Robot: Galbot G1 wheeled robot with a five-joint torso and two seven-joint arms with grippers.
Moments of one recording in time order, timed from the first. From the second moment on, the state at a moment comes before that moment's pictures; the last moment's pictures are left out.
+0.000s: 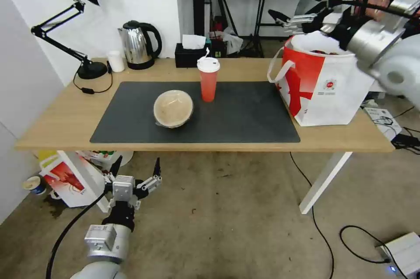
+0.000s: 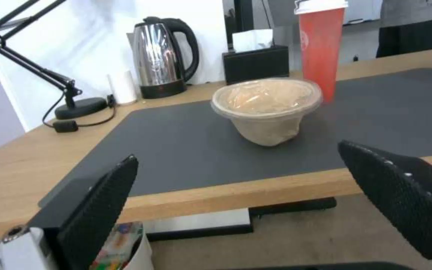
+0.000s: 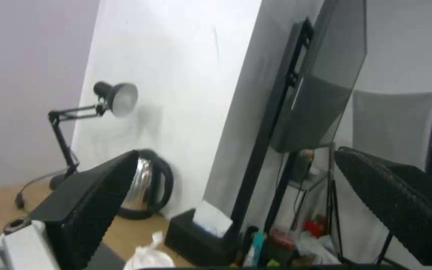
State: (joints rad) left arm 1.80 -1.50 -0.55 -2.30 0.00 0.00 0.00; right arm -0.18 0.49 -0.10 1.96 1.05 -0.20 0.02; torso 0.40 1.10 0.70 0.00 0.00
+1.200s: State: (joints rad) left arm 1.80 -1.50 -0.55 -2.30 0.00 0.00 0.00; right arm -0.94 0.66 0.30 2.34 0.85 -0.07 0.31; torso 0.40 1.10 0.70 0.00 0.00
